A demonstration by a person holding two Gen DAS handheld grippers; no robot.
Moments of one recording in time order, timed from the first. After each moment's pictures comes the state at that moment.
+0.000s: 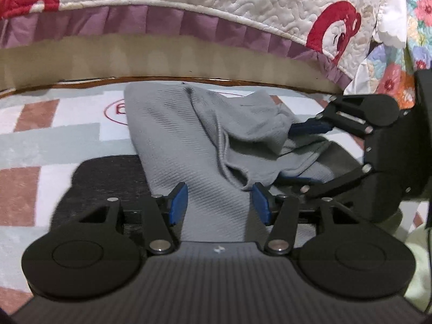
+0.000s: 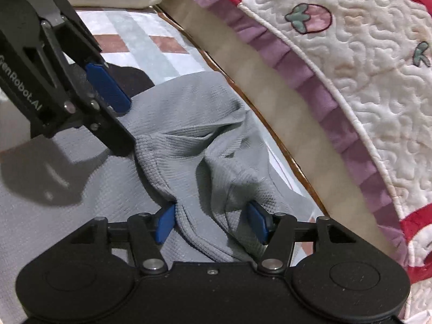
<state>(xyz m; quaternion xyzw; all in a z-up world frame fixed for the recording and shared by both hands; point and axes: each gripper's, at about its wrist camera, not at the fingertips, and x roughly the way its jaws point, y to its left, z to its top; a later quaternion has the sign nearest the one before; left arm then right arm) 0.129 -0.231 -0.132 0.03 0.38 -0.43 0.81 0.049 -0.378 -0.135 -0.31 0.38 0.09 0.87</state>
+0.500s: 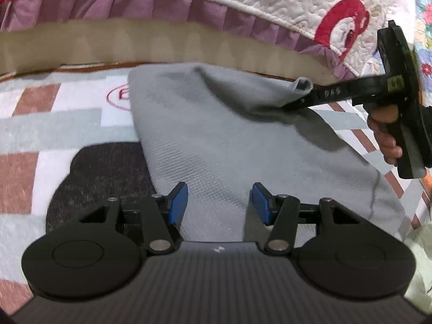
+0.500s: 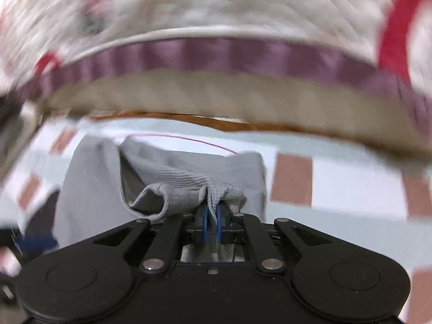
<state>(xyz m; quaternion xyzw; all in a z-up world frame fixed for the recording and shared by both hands) 0.133 -0.229 -0.140 0.03 0.41 -0.42 0.81 0.111 -0.519 -0.115 0.13 0.43 -0.02 0.89</state>
